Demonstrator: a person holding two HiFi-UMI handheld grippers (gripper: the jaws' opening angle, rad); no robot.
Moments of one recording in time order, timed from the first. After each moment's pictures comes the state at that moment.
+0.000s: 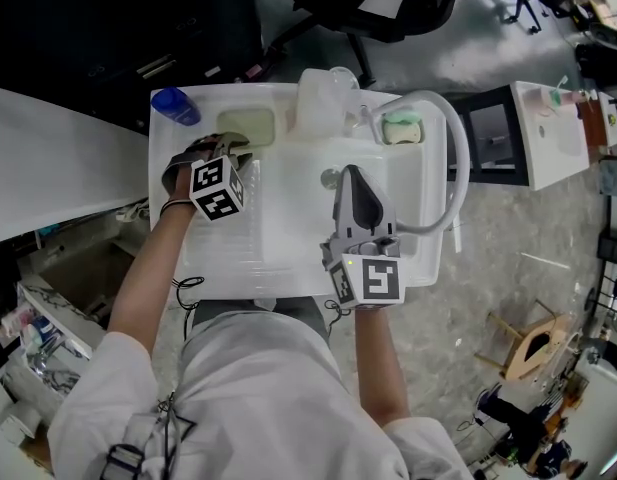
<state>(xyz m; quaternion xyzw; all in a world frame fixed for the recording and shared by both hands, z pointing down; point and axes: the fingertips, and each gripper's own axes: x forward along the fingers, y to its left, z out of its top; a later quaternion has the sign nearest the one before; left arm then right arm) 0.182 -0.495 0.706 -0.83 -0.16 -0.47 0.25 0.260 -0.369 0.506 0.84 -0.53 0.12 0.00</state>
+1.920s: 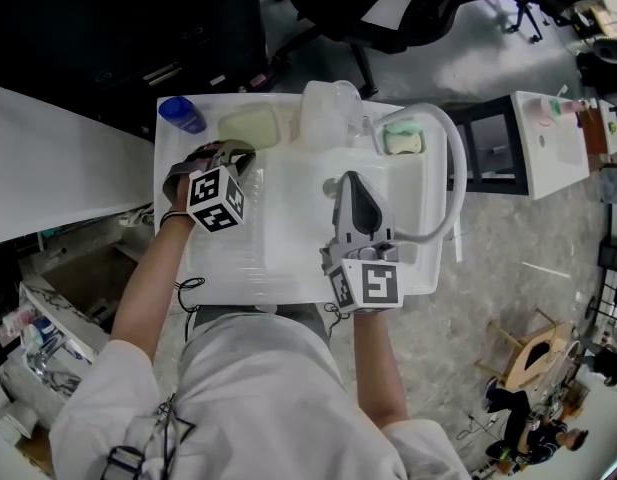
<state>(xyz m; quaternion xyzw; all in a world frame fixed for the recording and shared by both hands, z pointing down) 0.190 -0.499 0.670 -0.86 -0.13 -0.43 0.25 0.261 -0.376 0.500 0.84 -0.53 0.12 -0.01</state>
